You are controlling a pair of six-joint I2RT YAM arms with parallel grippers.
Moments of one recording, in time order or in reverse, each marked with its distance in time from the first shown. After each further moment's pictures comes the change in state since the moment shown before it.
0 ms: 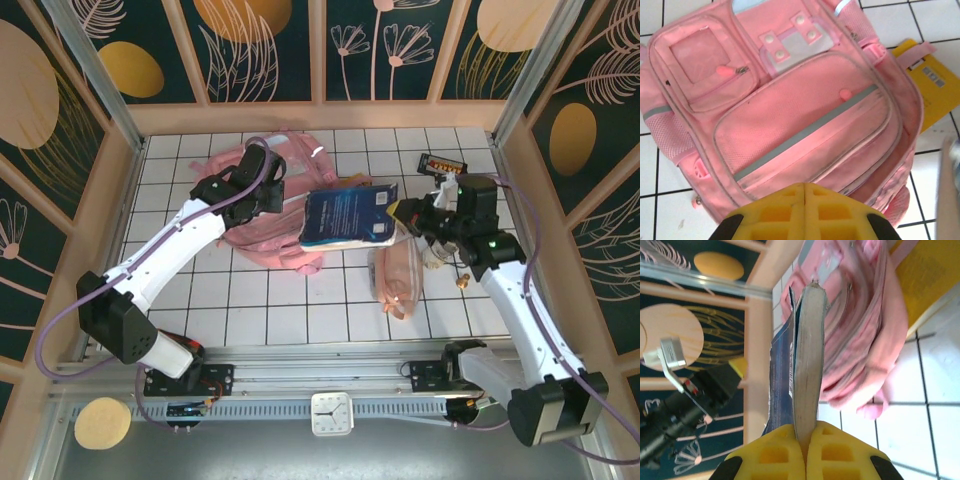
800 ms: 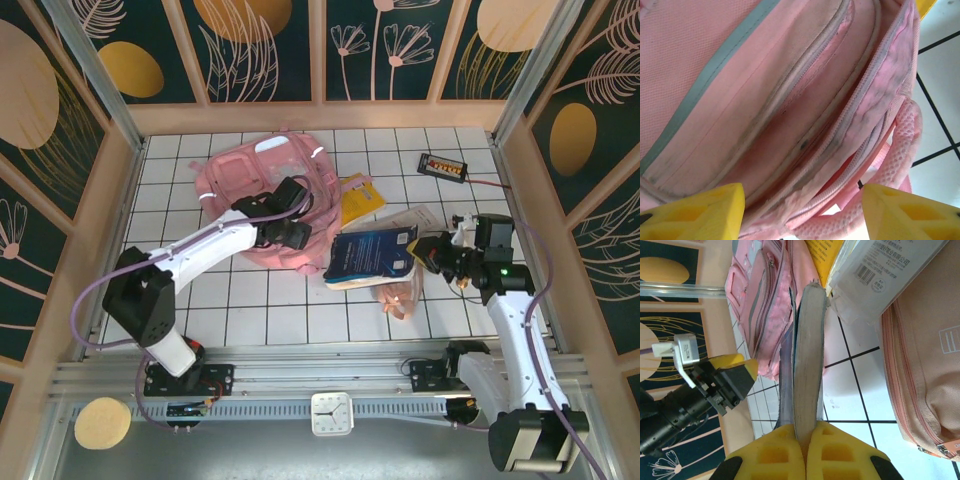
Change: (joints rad) left arm -0.100 0.145 -0.173 0.087 0.092 0.172; right arm -0.234 -0.161 -0.196 -0.239 -0.093 -0.157
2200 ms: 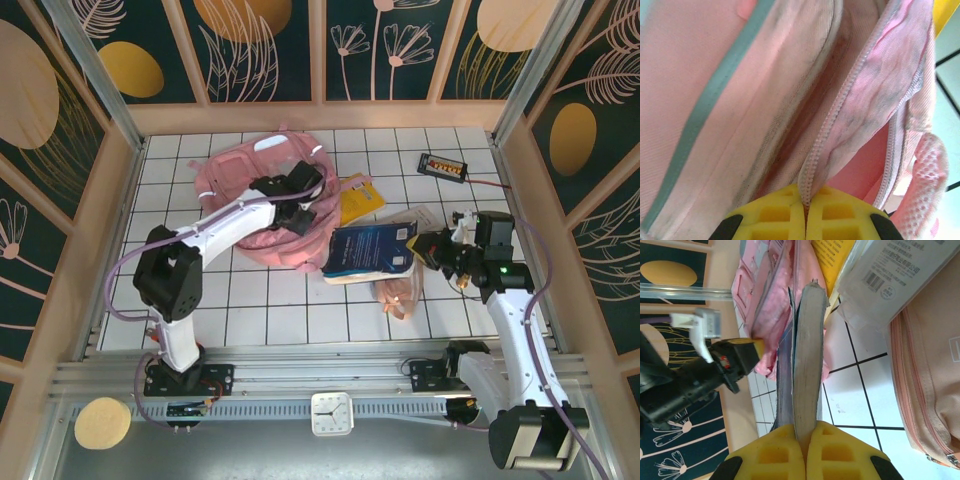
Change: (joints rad) left arm 0.034 0.185 0.259 -0.126 -0.018 0.134; right arm 0.002 0.014 0.003 0.051 -0.013 0.025
